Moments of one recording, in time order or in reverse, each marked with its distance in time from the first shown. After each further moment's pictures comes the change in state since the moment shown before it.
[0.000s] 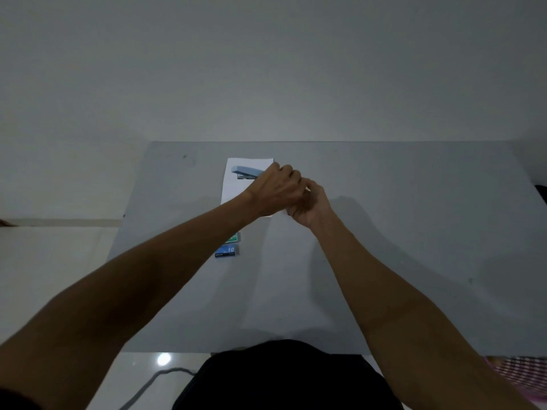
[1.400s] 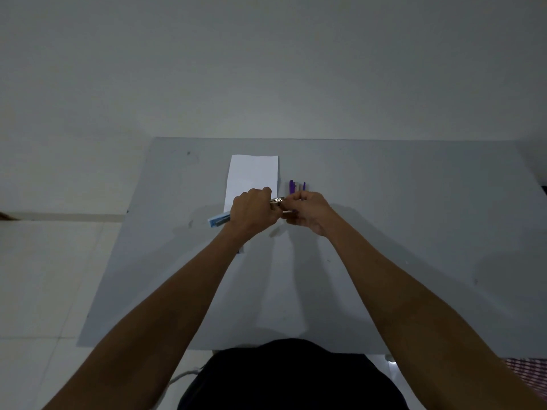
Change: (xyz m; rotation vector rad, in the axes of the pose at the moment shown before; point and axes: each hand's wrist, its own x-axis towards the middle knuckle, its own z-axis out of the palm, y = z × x) left_hand -0.043 0.030 0.036 -0.827 -0.254 -0.841; right_hand -0.012 0.010 -0.006 -0.922 -0.006 -0.140
